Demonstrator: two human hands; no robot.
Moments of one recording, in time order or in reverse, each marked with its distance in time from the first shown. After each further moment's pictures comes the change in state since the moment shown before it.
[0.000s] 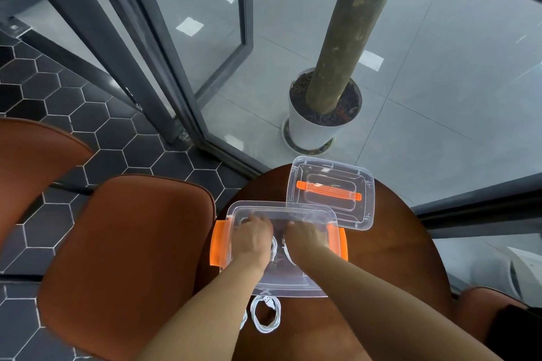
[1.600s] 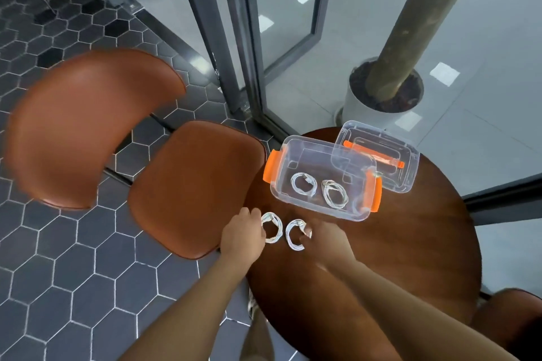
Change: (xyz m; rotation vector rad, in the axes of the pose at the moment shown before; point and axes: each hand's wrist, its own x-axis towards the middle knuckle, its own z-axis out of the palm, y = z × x) left_hand -0.177 -0.054 0.071 -0.366 0.134 -0.265; right_hand -0.131 -0.009 0.075 0.281 0.003 -0.151
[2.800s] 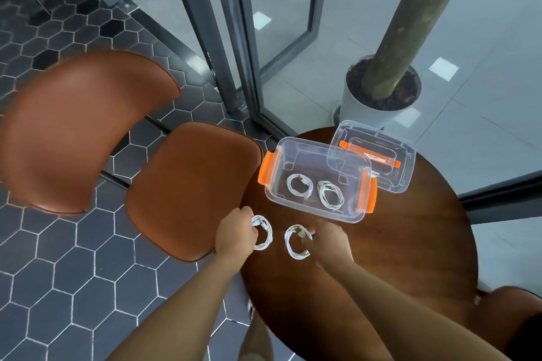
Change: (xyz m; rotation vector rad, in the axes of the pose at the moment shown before) left_hand 0.018 -0.005 0.004 -0.107 0.033 -0.110; right_hand 0.007 0.016 0.001 0.093 0.091 0.073
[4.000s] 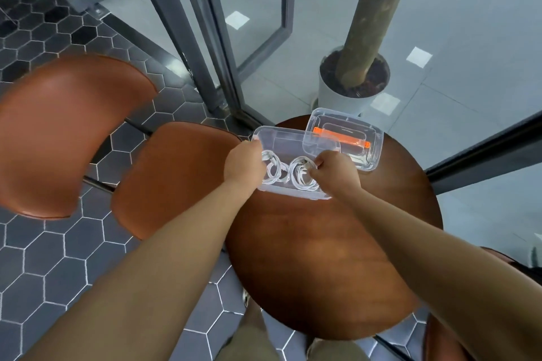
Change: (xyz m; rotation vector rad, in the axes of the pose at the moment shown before) left_hand 0.046 0.093 -0.074 0.042 0.165 0.284; right_hand 0.024 -0.011 -0.109 0.000 0.233 -0.094
